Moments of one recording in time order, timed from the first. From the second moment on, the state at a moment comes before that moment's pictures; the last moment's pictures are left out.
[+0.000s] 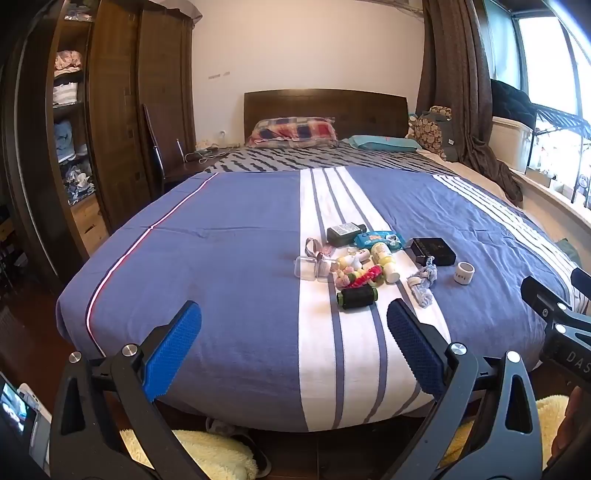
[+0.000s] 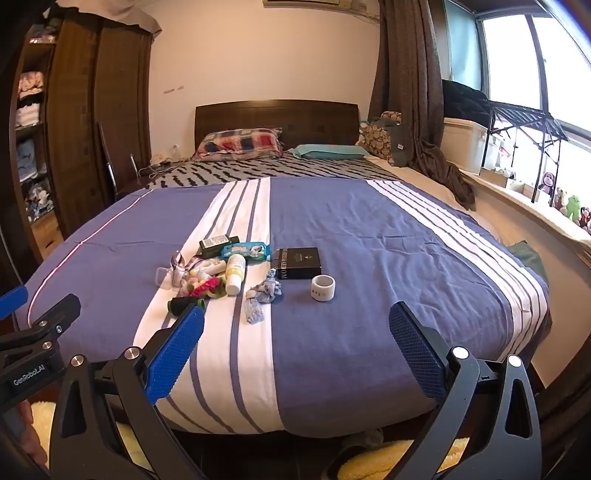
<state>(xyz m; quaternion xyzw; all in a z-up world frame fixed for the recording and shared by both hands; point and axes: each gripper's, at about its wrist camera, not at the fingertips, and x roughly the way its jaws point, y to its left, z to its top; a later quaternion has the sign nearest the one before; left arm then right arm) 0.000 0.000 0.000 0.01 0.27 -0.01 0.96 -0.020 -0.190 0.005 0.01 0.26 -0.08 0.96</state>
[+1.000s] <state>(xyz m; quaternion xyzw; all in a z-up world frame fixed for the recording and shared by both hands) -0.006 0.003 0.011 0.01 0.26 -0.01 0.97 -0.023 -0.184 0.012 0.02 0.25 -0.07 0.97</state>
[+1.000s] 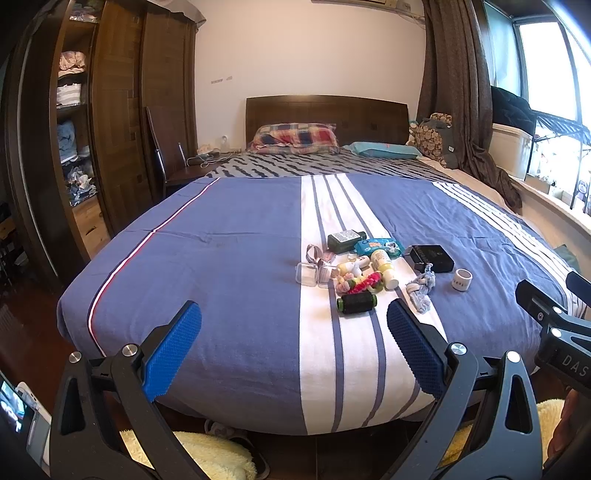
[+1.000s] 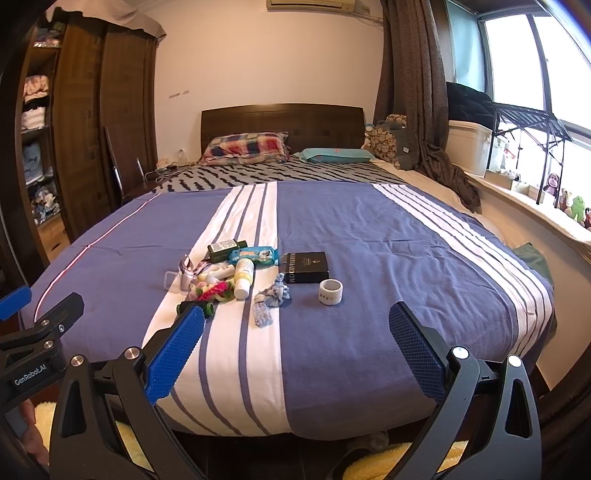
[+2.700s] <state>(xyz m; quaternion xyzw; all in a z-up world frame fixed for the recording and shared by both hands) -0.010 0.003 0.016 0.01 0.25 -0.01 0.97 -0.023 -0.177 0.016 0.01 0.24 -0.06 0.97</state>
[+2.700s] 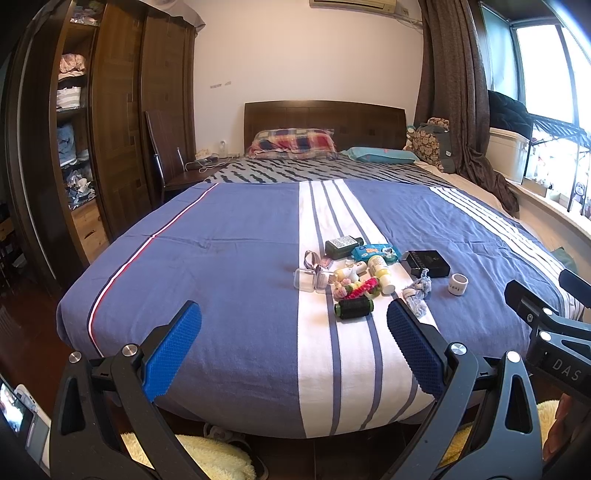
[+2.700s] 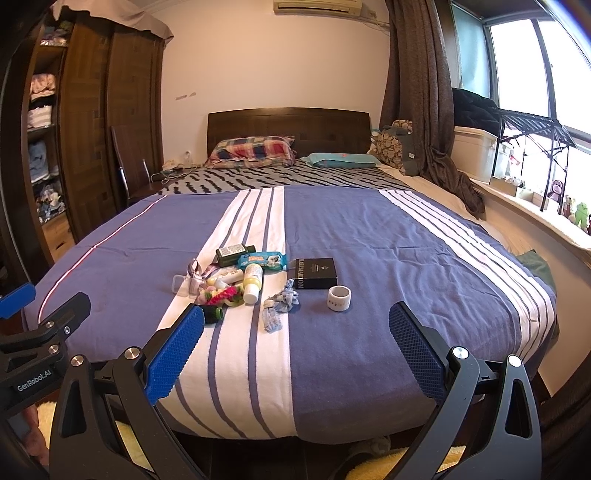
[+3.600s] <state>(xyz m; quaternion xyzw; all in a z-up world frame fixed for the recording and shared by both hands) -0.011 0.007 0.018 0.01 0.24 -0.01 0.97 -0.023 -0.173 0.016 0.01 0.24 -0.05 0.97</state>
